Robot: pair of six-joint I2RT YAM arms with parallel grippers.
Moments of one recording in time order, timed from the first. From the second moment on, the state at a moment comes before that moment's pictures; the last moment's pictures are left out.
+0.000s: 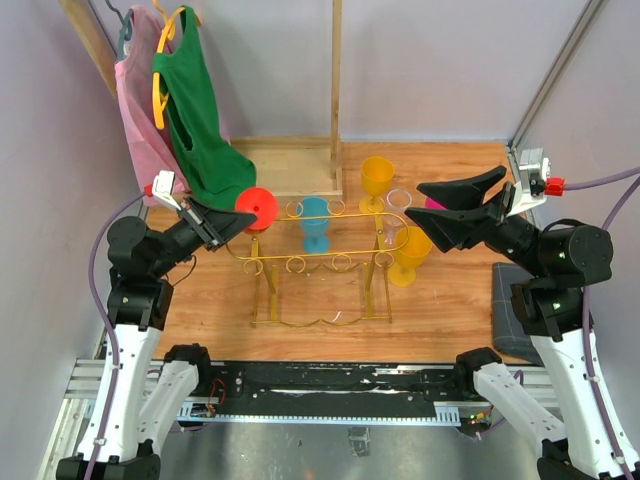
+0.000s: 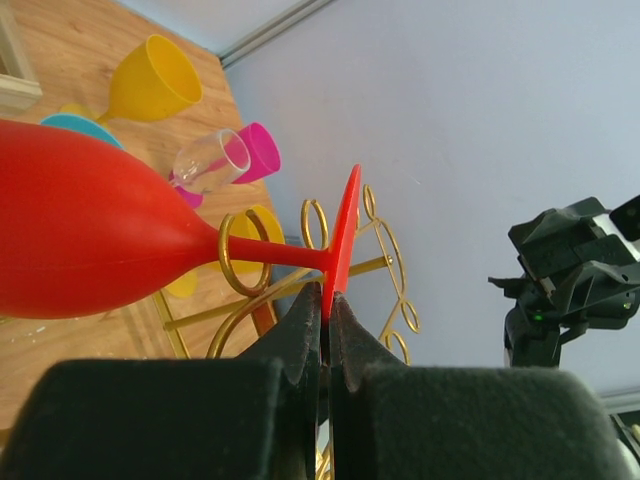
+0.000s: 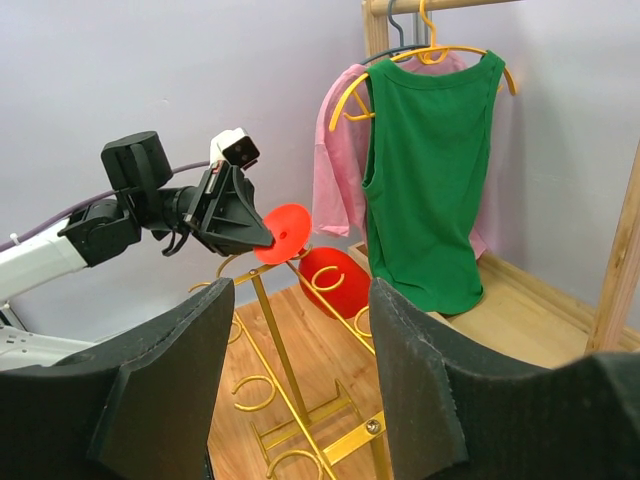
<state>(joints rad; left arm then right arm) -0.05 0.67 0.83 -0.11 0.72 -1.08 0.27 0.73 1.09 0.12 -0.75 0.50</state>
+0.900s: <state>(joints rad) -0.05 0.72 0.93 -0.28 0.67 -1.06 0.27 0.74 1.09 0.12 -0.75 0.52</state>
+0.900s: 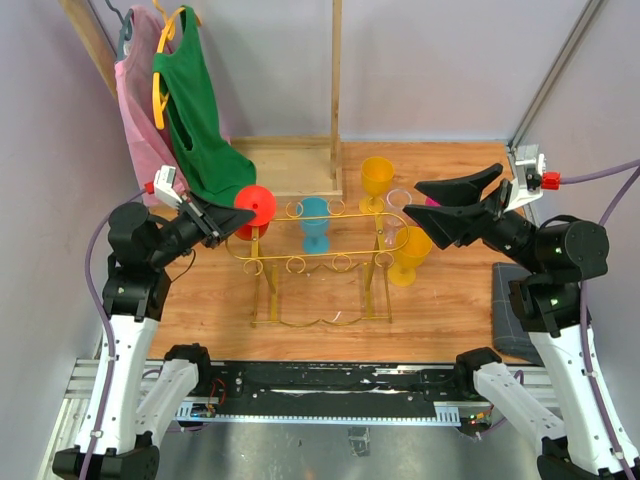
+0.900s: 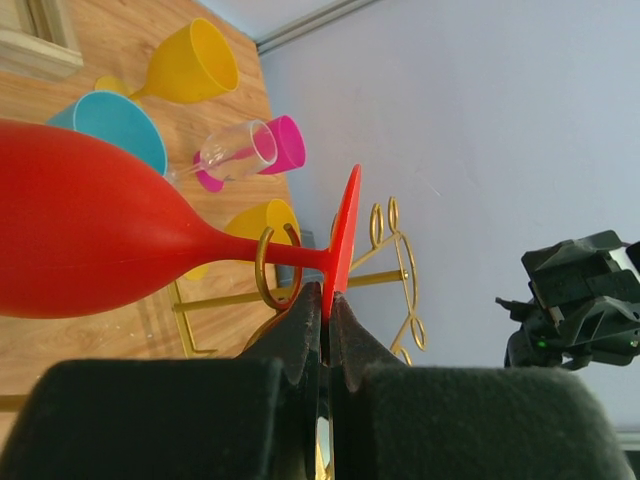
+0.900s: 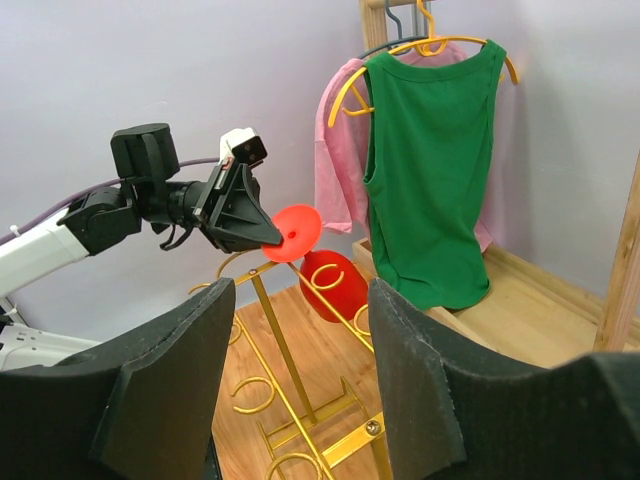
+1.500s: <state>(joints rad) -0.05 0.67 0.91 -0.29 0.70 -1.07 0.27 0.77 1.09 0.14 -0.74 0.54</state>
